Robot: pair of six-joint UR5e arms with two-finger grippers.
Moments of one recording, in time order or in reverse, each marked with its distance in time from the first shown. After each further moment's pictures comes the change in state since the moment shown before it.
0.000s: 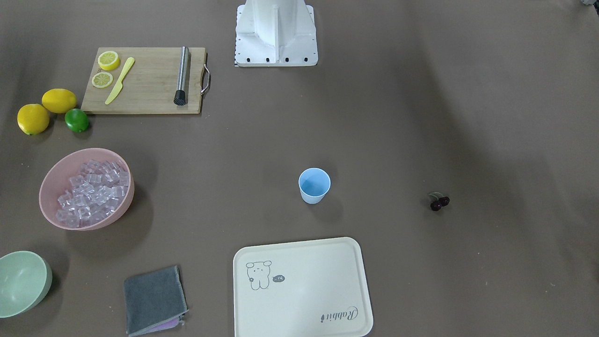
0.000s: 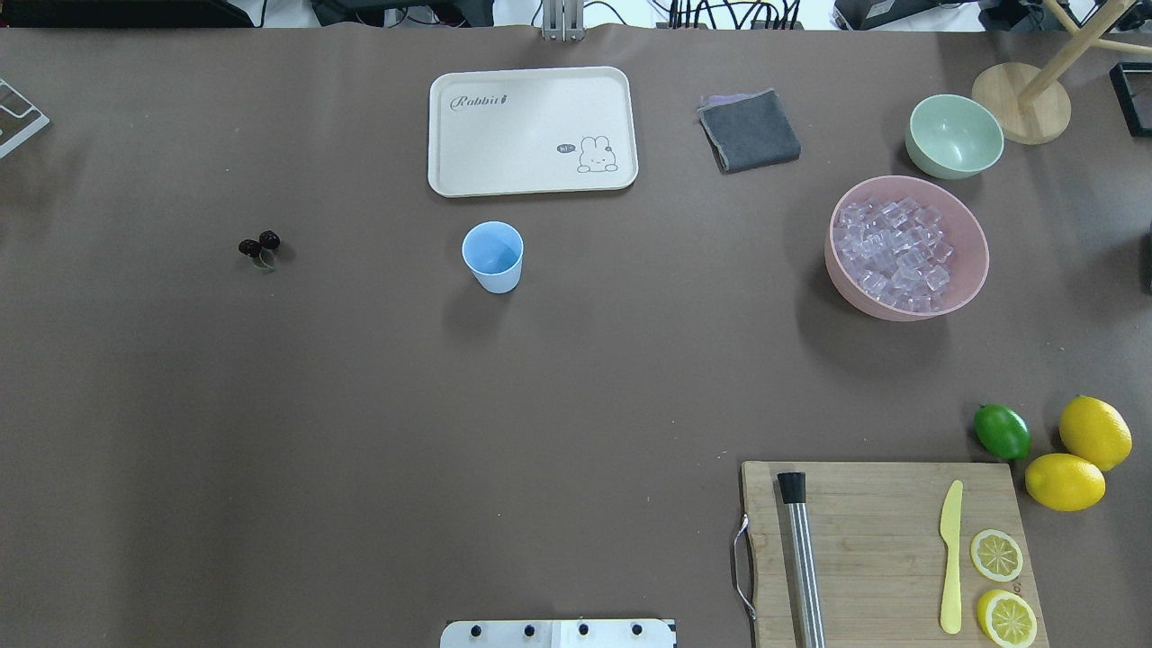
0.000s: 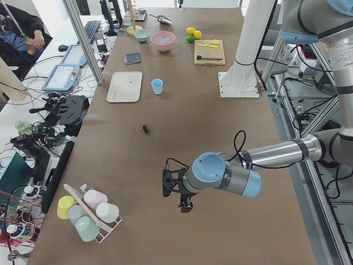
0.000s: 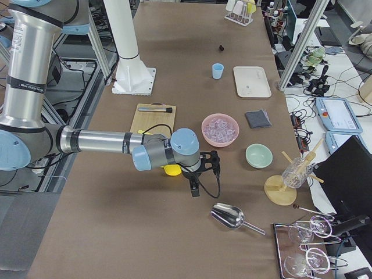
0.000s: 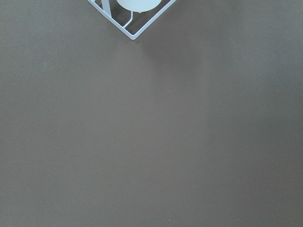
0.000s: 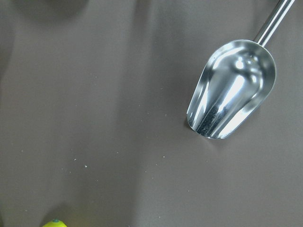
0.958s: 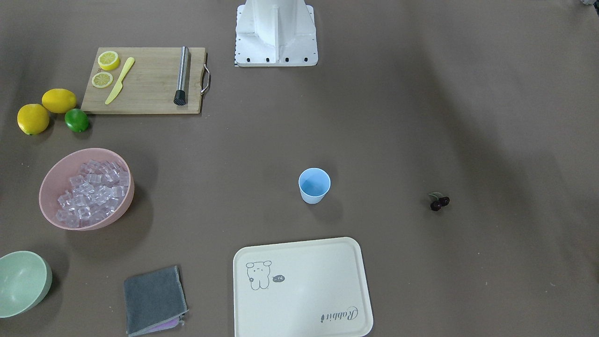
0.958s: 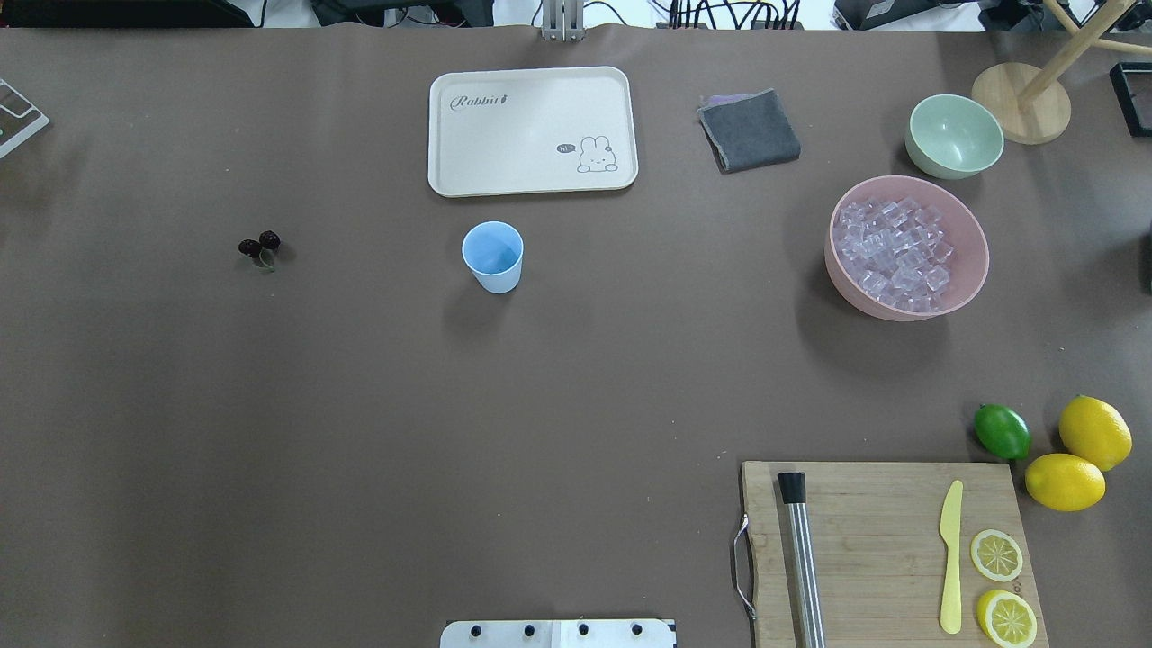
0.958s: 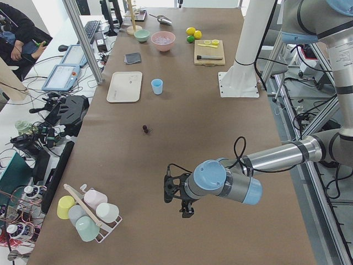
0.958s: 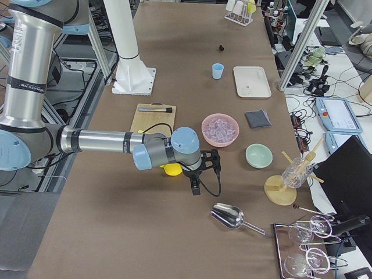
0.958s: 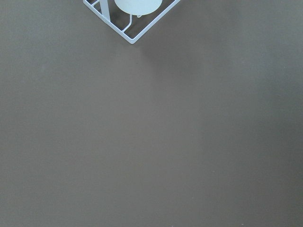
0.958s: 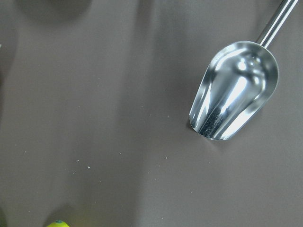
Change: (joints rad) left arm 0.008 -0.019 0.068 -0.020 0.001 0.004; right arm -0.002 0.011 0.010 0.002 0.011 0.004
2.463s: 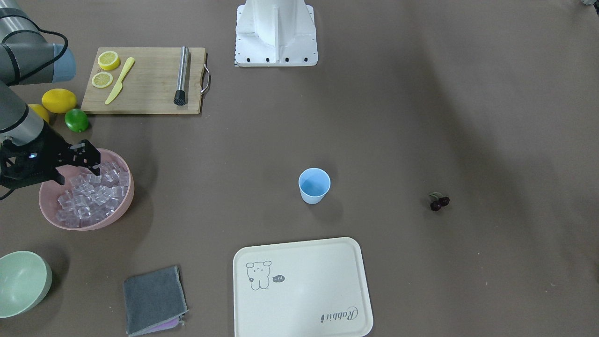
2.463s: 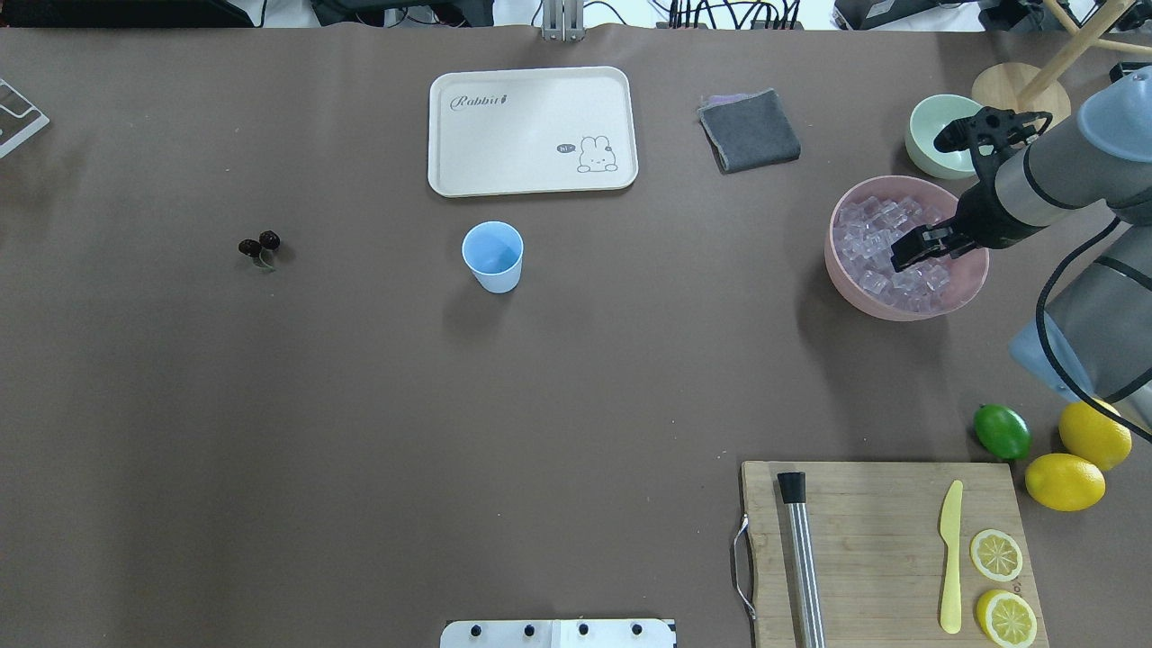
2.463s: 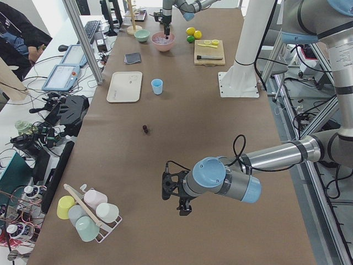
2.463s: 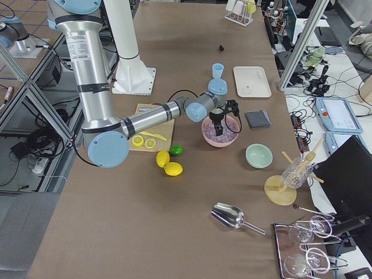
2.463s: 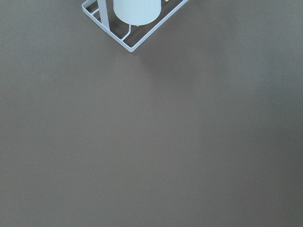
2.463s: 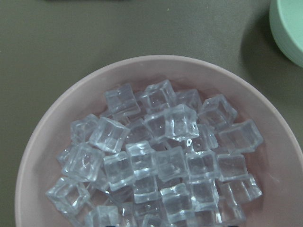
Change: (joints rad) left arm -0.014 -0.005 -0.028 -0.001 -0.005 0.001; right arm -0.538 0.408 -0.068 0.000 -0.196 0.499
